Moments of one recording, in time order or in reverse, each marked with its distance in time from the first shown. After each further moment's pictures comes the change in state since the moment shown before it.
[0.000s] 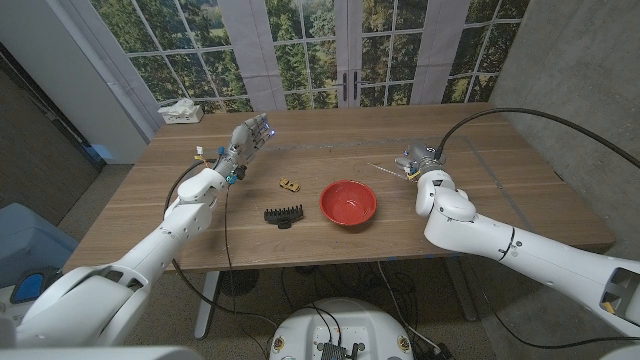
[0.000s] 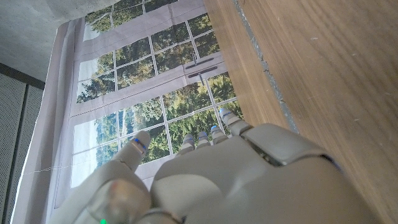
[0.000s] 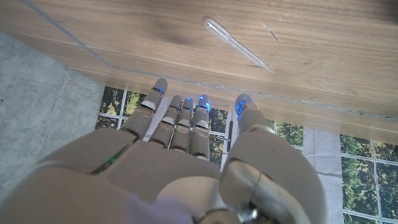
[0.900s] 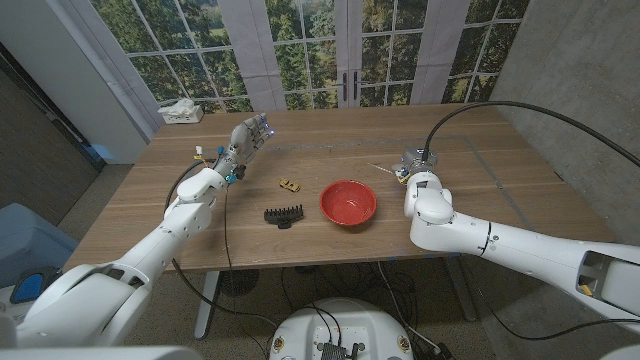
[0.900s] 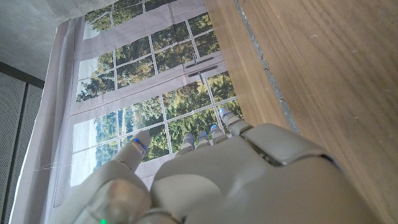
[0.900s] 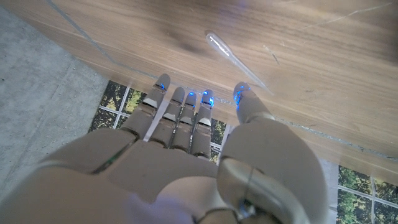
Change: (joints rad) left arm -0.009 -0.004 -0.002 0.018 -0.003 -0.003 -0.009; left_hand 0.000 0.000 0.000 0.000 0.000 0.005 0.005 0.000 0.000 0.000 0.000 0.000 0.000 0.005 -0.005 0.000 0.000 0.003 0.003 0.000 0.000; right arm 0.129 0.048 -0.184 0.098 -0.102 -0.109 0.083; right_hand 0.176 -0.053 -0.016 0.004 -0.013 0.096 -0.011 0.017 0.000 0.086 -0.014 0.018 0.027 0.099 0.001 0.064 0.032 0.077 -0.020 0.011 0.005
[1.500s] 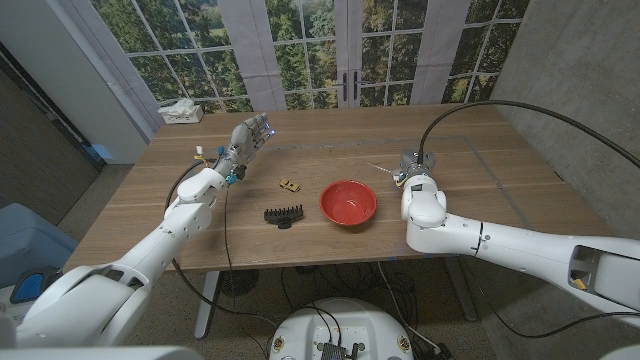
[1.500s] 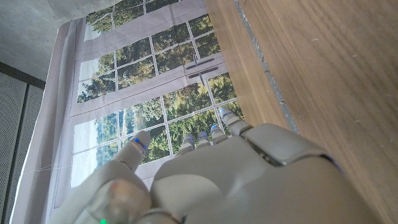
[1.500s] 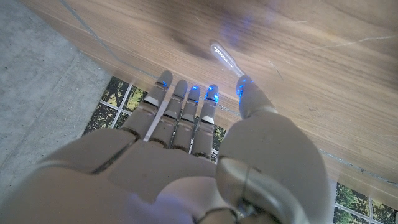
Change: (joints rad) left arm 0.009 0.004 0.000 -0.019 0.000 0.007 0.005; left_hand 0.000 0.000 0.000 0.000 0.000 0.000 0.000 0.000 0.000 0.000 0.000 0.000 0.000 0.000 0.000 0.000 0.000 0.000 0.000 0.000 0.000; right arm 0.049 0.019 -0.087 0.066 -0.039 -0.023 0.011; right_hand 0.071 -0.029 -0.042 0.004 -0.004 0.097 -0.032 0.016 0.005 0.098 -0.016 0.034 0.023 0.073 -0.005 0.071 0.053 0.043 -0.007 0.016 0.004
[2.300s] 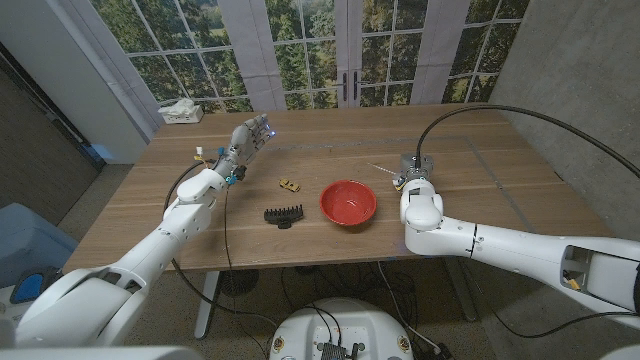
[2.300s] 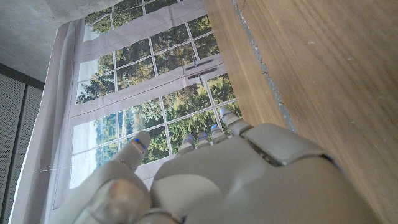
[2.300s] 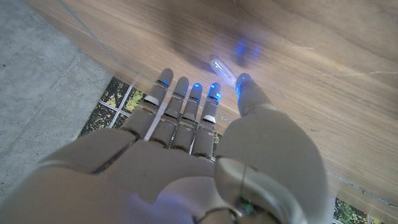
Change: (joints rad) left arm 0.011 0.008 0.000 -0.020 -0.001 0.011 0.009; left_hand 0.000 0.000 0.000 0.000 0.000 0.005 -0.005 0.000 0.000 -0.004 0.004 0.000 0.000 0.000 0.000 0.000 0.002 0.000 0.000 0.000 0.000; right arm 0.000 0.027 -0.018 0.084 -0.013 0.025 0.004; right_hand 0.038 -0.004 -0.029 0.007 0.000 0.039 -0.015 0.007 0.000 0.032 -0.011 0.015 0.019 0.014 -0.003 0.044 0.045 0.016 -0.002 0.008 0.005
